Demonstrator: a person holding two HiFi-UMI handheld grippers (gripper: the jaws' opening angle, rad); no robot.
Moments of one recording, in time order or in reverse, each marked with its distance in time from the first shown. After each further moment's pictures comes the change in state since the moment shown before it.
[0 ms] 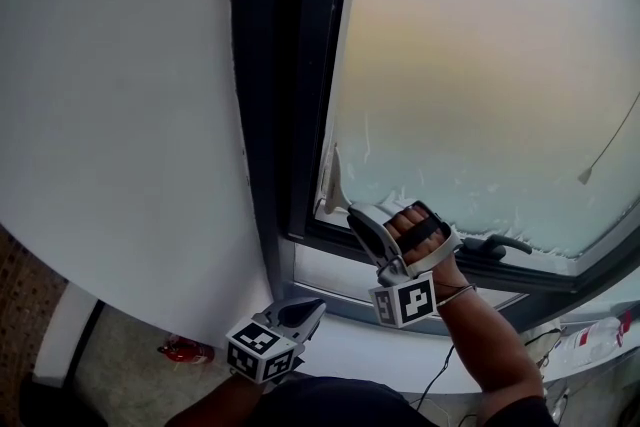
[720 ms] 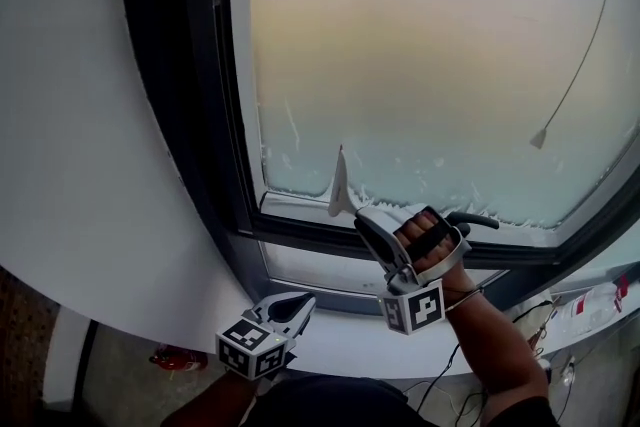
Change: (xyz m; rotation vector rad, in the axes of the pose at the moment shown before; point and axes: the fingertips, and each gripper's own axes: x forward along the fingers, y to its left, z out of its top) left arm 0.052 -0.043 -0.005 0.034 0.039 -0.069; right arm -0.086 0.013 -0.065 0.029 0.084 -0.046
